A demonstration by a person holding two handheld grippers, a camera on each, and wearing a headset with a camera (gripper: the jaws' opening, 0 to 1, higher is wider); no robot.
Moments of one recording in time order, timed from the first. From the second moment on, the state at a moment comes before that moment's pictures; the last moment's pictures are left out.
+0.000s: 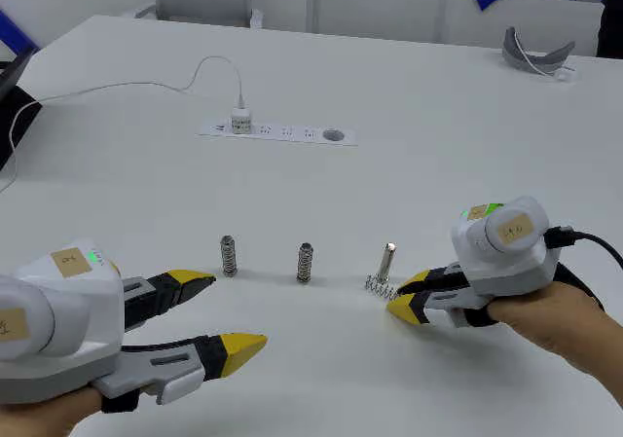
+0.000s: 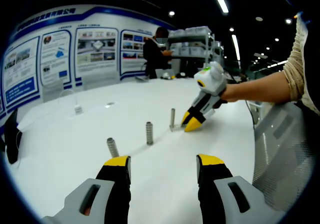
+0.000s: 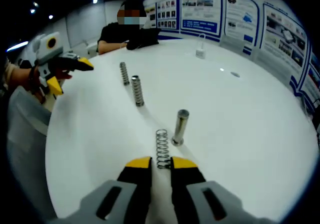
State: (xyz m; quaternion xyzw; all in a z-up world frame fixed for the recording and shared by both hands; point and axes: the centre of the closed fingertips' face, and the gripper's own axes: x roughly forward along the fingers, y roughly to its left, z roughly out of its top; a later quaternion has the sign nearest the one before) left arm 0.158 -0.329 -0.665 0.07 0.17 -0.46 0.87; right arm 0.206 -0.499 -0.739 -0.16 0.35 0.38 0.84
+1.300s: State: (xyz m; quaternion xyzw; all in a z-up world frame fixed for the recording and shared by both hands) left arm 0.147 -0.357 -0.664 0.09 0.16 -0.51 0.84; right arm 0.147 -0.426 -0.668 -0.20 0.31 0.52 0.77
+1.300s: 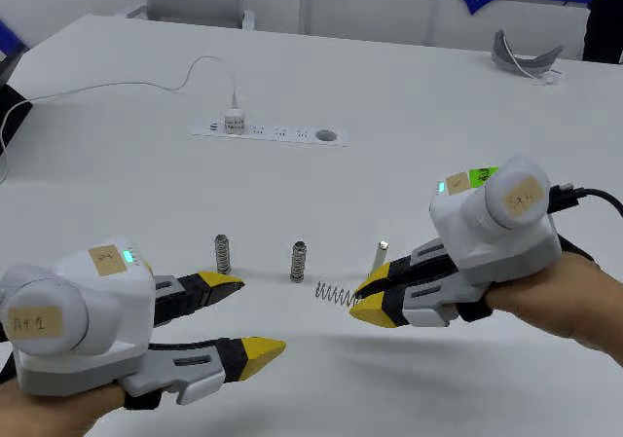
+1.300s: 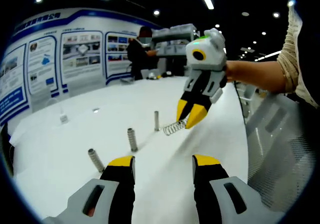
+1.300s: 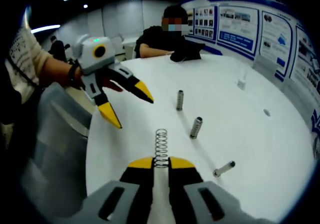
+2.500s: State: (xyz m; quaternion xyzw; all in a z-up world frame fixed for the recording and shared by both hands) left arm 0.119 -0.388 -0.659 0.15 0.12 -0.58 0.79; right arm 0.111 -0.400 -0.660 -0.26 0.31 0.61 0.68
